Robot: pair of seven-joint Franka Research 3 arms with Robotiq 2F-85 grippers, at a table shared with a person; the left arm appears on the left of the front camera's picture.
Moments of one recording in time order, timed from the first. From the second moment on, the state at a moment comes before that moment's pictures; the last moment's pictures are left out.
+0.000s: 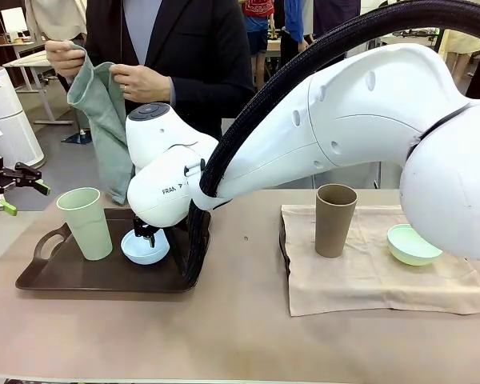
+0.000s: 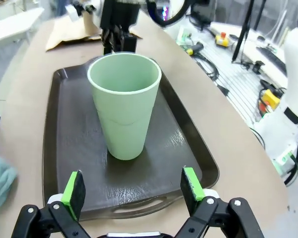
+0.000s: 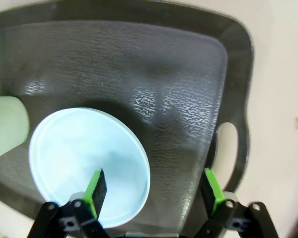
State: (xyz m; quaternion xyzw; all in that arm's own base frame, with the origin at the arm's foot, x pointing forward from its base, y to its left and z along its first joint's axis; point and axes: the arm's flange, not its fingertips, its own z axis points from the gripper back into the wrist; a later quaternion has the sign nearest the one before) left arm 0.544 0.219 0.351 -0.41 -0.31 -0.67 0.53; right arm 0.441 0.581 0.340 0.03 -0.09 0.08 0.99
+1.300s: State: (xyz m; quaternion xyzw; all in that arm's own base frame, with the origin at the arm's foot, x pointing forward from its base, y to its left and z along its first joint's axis) left arm 0.532 0.148 0.289 -0.41 -0.33 -0.62 0.59; right arm 0.440 0.582 0.339 0.03 -0.09 0.08 0.99
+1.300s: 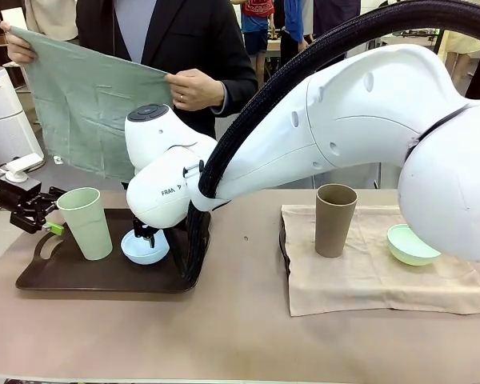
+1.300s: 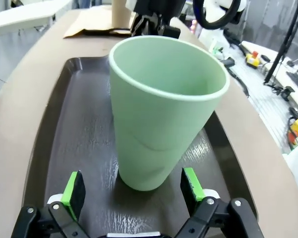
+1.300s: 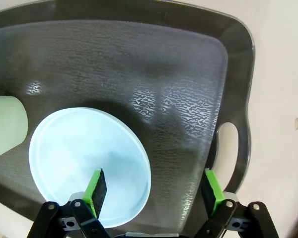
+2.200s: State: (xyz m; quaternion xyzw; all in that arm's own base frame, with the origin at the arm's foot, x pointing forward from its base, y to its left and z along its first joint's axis) left arm 0.526 0.098 0.275 -0.44 -0.32 -0.64 0.54; right arm 0.446 0.592 0.330 0.04 -0.08 0.09 0.99
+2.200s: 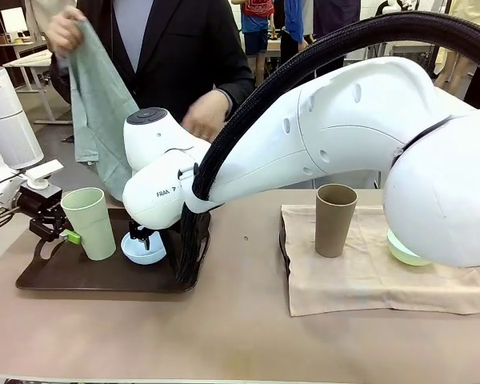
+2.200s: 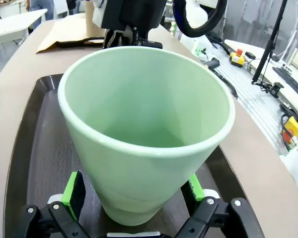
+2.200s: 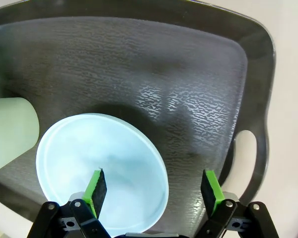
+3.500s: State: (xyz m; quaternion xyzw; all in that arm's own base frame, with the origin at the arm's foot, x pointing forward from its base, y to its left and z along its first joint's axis) left arm 0.523 0.094 0.267 -0.45 -0.33 -0.65 0.51; right arm 0.452 0.598 0.333 0.07 -0.09 0.10 0.99
